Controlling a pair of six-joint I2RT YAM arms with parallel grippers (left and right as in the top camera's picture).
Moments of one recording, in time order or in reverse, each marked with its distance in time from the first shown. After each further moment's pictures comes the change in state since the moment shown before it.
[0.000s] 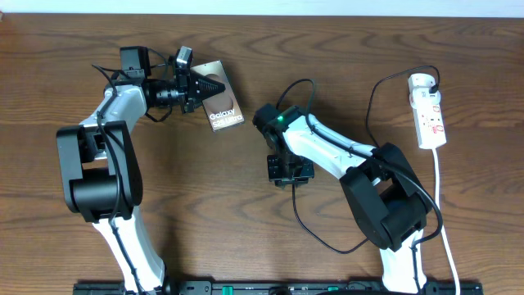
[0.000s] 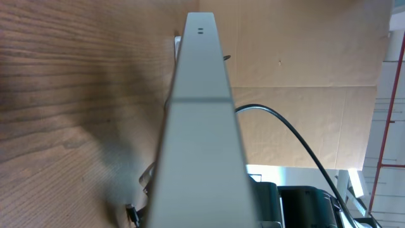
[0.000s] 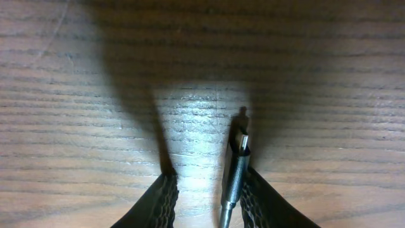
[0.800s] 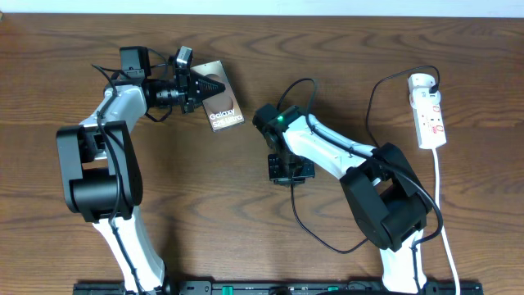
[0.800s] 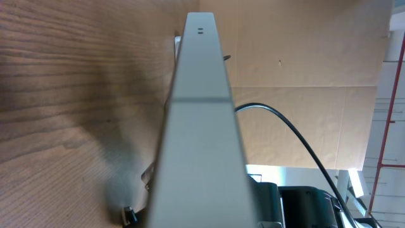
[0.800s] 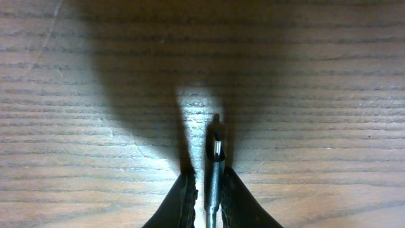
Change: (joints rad) left arm 0.000 0.000 0.000 0.000 0.000 0.000; right arm 0.000 -0.001 0.000 0.000 0.025 0.023
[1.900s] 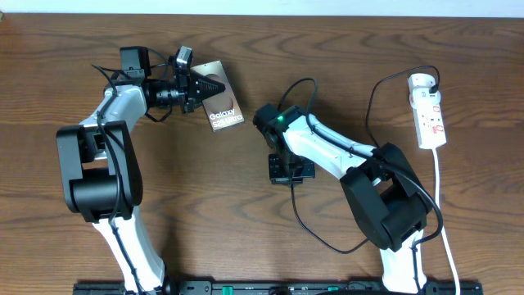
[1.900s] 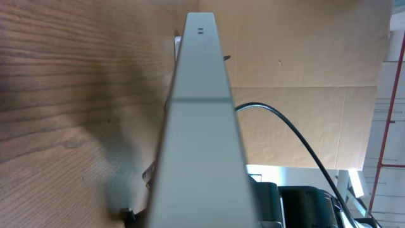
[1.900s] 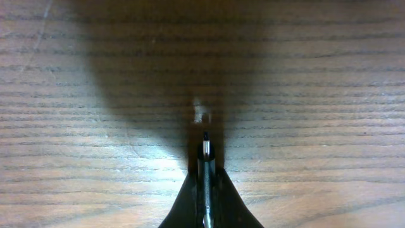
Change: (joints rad) left arm 0.000 0.000 0.000 0.000 0.000 0.000; right arm 0.000 -0.001 0.000 -0.005 0.005 0.016
